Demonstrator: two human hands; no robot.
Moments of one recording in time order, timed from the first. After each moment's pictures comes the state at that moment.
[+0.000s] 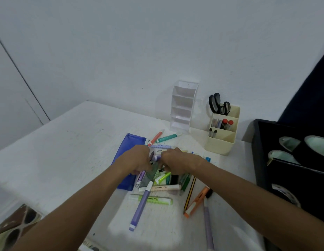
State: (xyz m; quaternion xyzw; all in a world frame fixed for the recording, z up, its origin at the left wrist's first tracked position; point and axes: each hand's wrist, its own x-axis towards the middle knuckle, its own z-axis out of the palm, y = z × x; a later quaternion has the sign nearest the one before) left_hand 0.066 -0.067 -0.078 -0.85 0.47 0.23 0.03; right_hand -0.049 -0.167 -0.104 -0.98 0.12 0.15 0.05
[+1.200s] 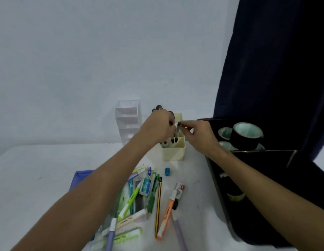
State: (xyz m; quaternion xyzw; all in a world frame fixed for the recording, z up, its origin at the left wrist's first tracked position) left_hand -0.056 -0.216 0.025 -0.68 0.71 0.02 -0.17; right_hand -0.204 -0.244 -0.026 -0.80 0.40 -0.41 0.16
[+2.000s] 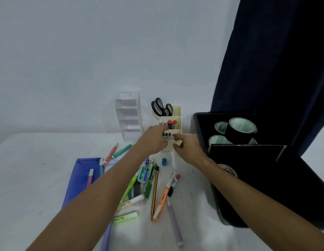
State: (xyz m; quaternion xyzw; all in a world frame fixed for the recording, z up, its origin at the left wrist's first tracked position) left_hand -0.044 -0.196 -0.039 -0.66 0.72 0.10 -0.17; right_hand -0.196 -0.222 -0.081 -0.79 0.49 -0.27 0.24
